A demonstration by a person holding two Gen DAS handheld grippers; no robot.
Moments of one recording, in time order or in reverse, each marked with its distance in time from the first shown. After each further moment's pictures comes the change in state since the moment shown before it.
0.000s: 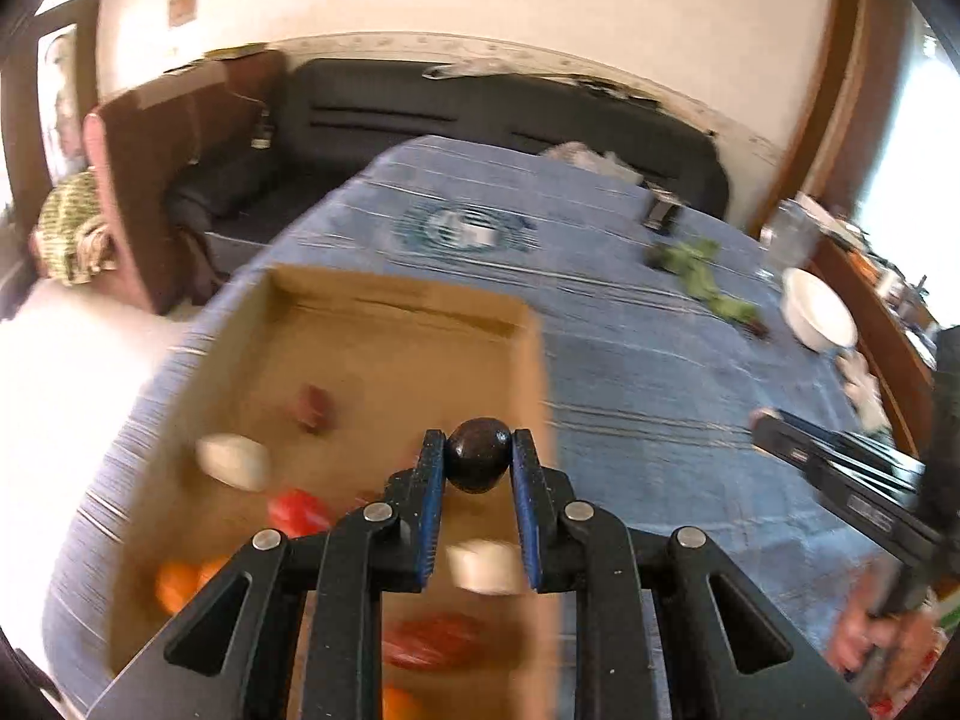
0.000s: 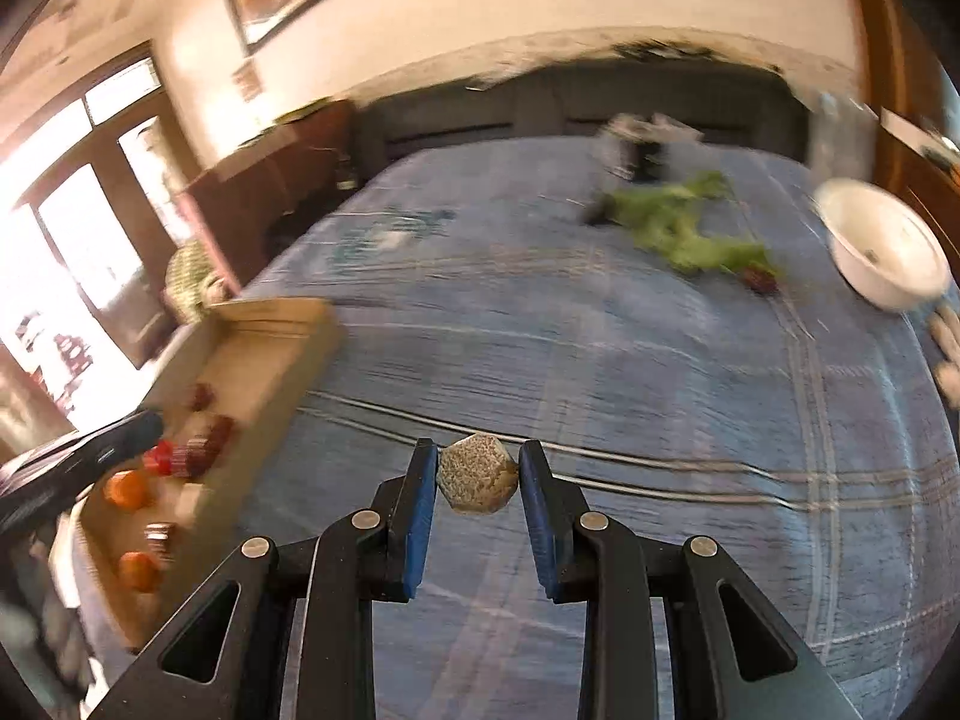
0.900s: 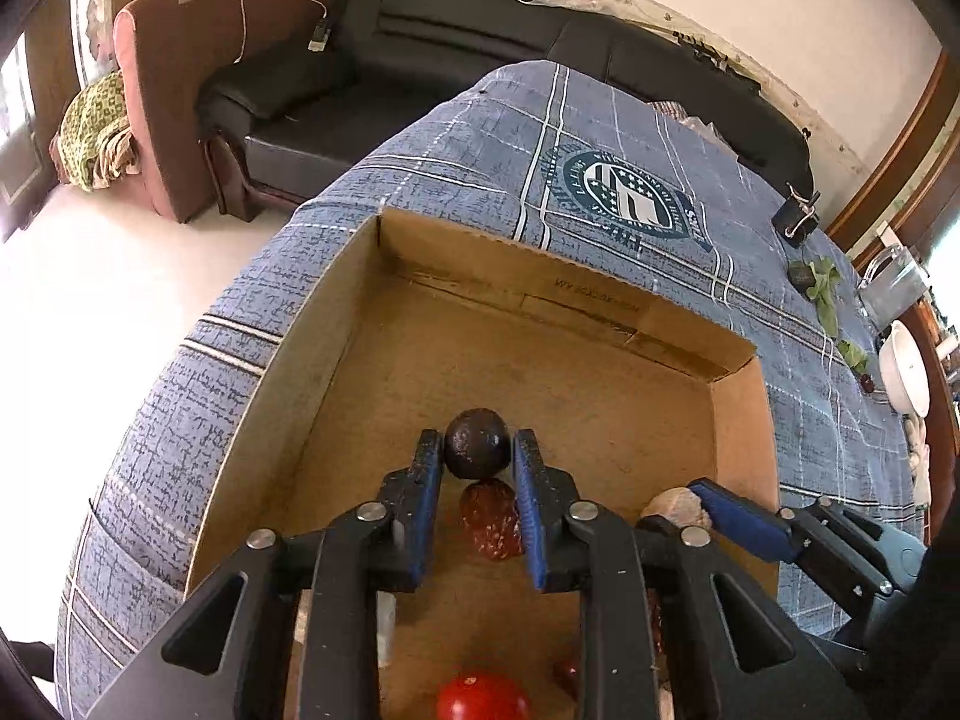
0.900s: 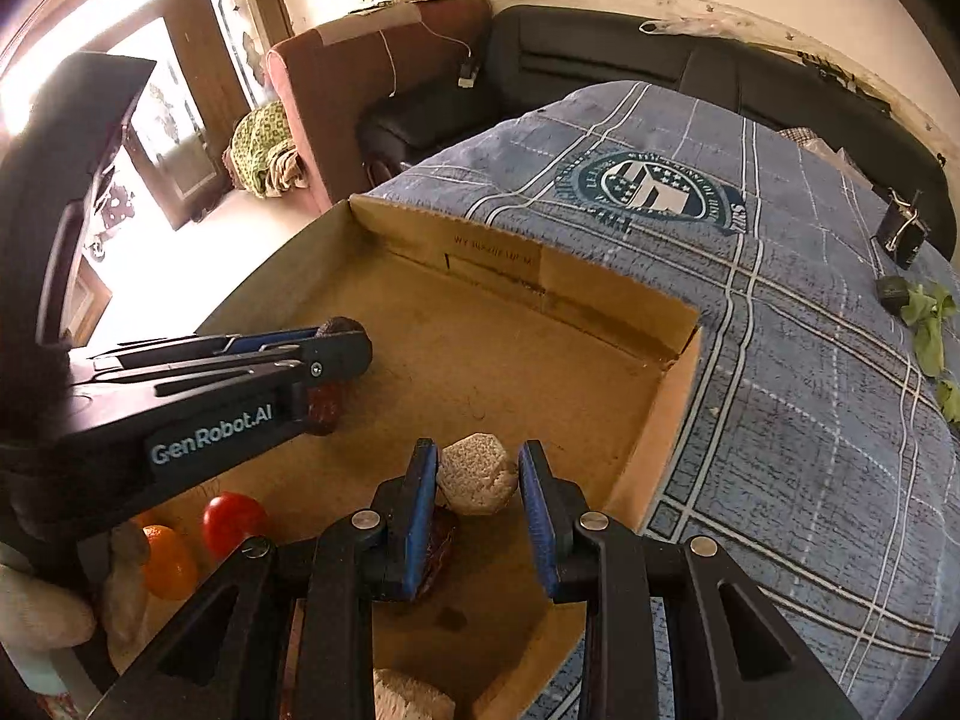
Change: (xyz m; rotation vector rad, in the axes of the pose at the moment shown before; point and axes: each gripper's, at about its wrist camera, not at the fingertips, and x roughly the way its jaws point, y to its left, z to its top) left arm 0.099 0.091 0.032 -0.163 0.183 0.025; right arm 0.155 0.147 0.027 -0.226 0.222 0.049
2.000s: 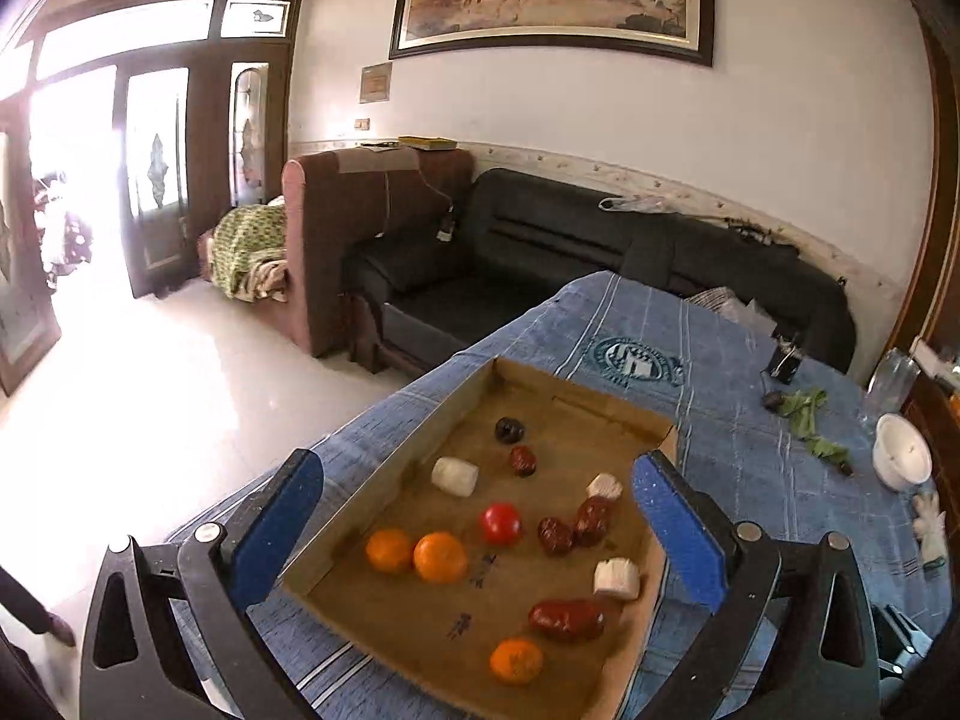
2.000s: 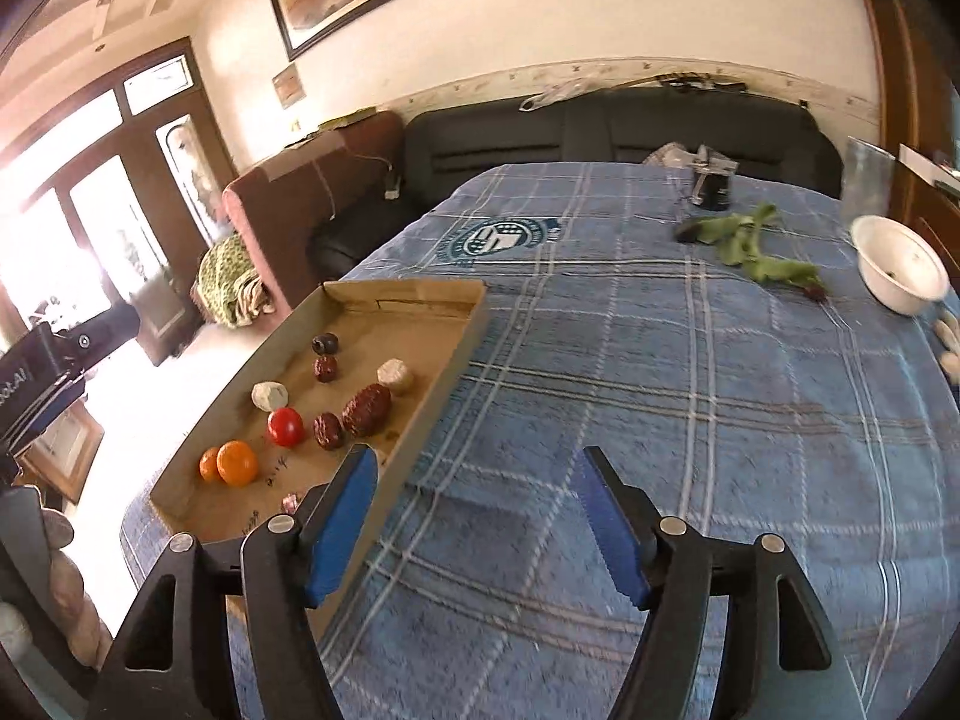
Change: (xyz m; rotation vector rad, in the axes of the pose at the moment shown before) left arm -0.203 -0.050 -0.130 -0.094 -0.514 0.271; right arm -0.164 -0.034 -0.126 0.237 -0.273 -0.081
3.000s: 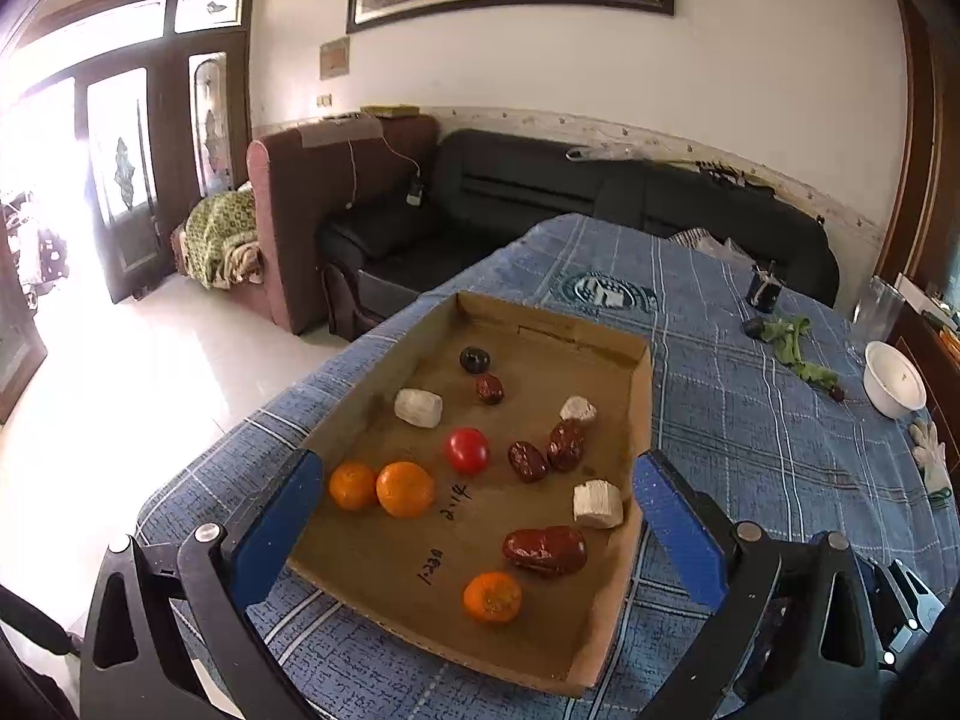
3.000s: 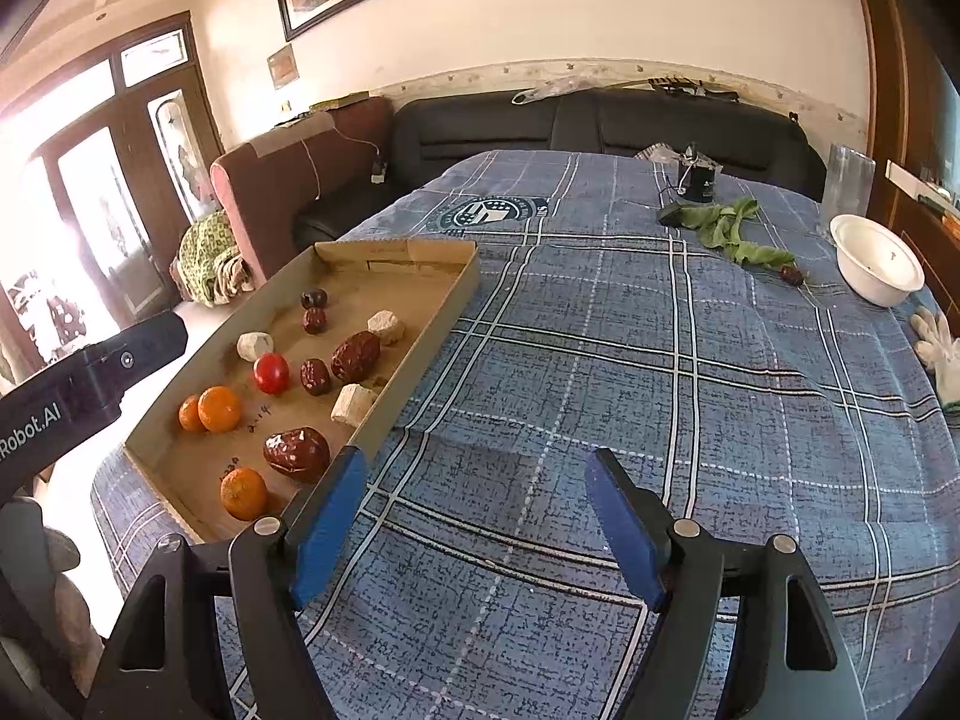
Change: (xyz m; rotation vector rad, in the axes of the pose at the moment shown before) left arm 0.009 -0.018 -0.034 0.079 0.072 -0.040; right arm 0.002 0.012 -0.026 -0.067 0.016 -0.064
